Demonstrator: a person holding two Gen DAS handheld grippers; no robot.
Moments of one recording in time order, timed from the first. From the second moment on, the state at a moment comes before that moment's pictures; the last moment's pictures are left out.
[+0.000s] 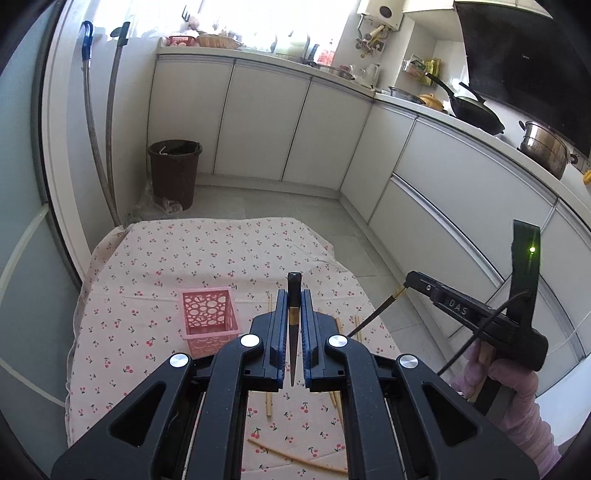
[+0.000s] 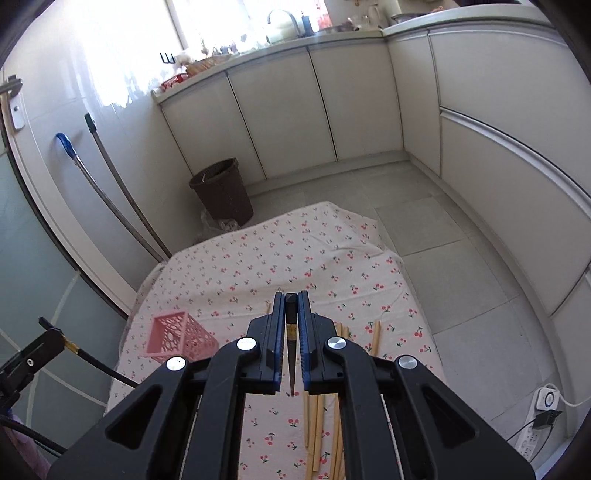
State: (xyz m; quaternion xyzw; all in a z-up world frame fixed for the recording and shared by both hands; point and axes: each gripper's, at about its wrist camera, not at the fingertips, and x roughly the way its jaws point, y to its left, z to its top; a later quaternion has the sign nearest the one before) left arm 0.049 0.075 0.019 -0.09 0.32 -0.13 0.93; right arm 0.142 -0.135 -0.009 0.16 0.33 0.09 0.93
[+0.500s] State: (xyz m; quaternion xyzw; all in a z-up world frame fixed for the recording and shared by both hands) left arm 0.073 0.134 0.070 -0.14 0.25 -0.03 0.96; right arm 0.138 -0.135 0.072 0.24 0.23 0.15 0.93
